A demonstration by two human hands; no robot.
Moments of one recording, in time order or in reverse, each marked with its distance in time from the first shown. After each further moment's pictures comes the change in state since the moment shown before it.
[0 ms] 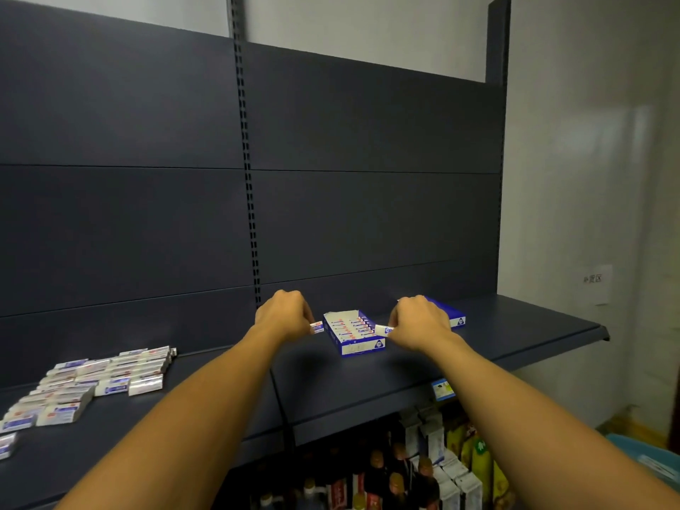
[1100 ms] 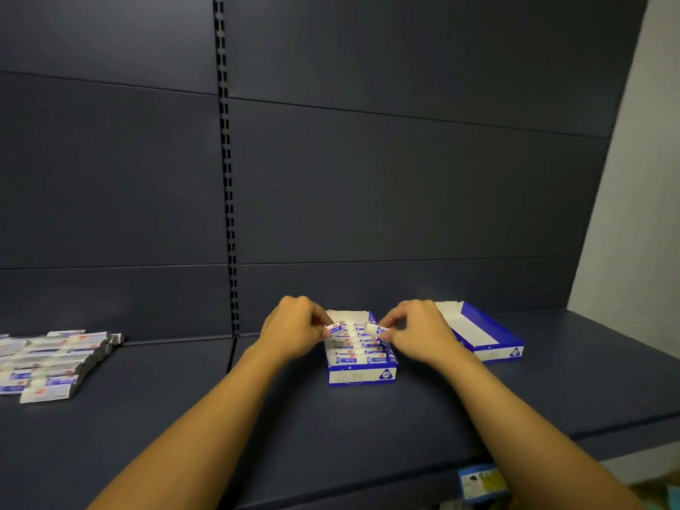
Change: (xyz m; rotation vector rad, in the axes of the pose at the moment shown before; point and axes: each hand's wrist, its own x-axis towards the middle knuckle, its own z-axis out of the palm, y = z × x) left_hand 0.130 0.001 0.119 -0.257 0.032 -0.042; right_hand 0.184 0.052 0.113 0.370 -0.100 -0.250
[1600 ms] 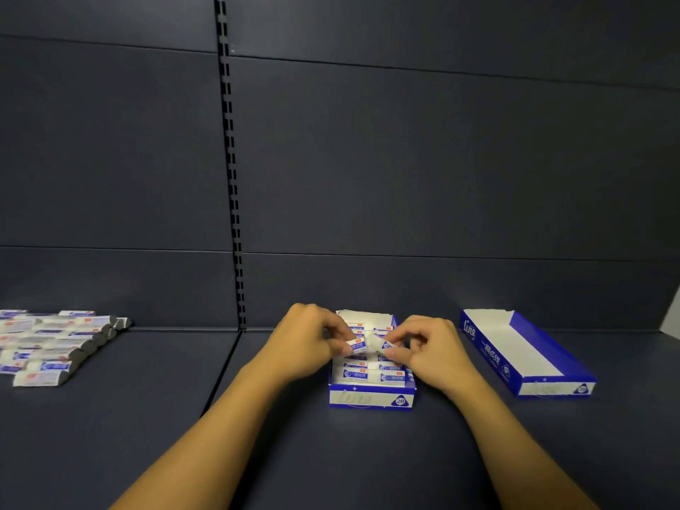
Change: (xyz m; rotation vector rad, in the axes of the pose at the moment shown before) left_hand 0.015 0.000 0.026 -0.054 0.003 0.014; right_hand 0.041 0.042 0.042 0.358 -0.044 -0.188
